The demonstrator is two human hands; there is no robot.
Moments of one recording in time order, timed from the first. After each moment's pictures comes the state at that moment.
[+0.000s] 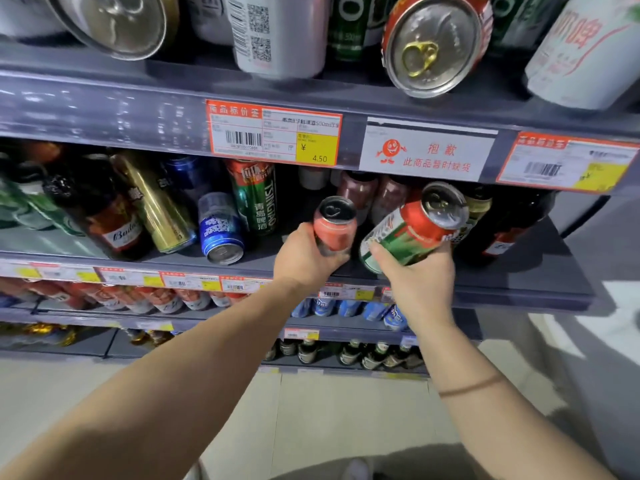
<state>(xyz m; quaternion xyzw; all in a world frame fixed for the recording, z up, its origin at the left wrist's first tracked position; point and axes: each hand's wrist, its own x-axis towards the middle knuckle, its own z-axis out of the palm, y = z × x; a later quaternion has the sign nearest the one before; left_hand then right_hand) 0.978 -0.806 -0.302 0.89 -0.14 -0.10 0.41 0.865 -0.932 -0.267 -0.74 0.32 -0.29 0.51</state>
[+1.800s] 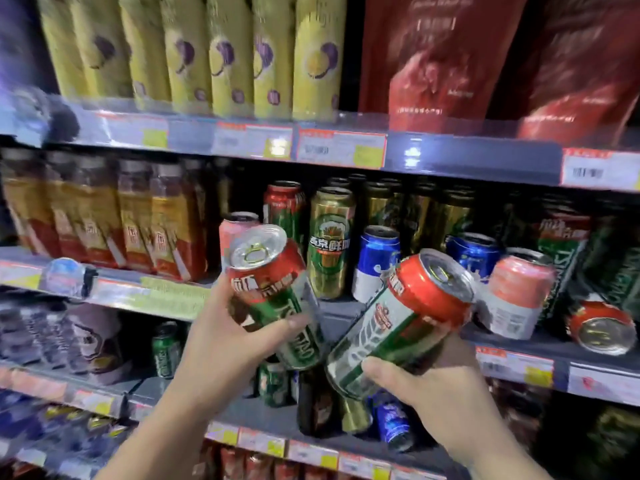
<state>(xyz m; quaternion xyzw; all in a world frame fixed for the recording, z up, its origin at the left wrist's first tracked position) 0.998 -0.435 -0.035 0.72 -0.21 0.16 0.64 0.921 -0.657 -0.054 -0.76 -0.02 -0.23 0.61</state>
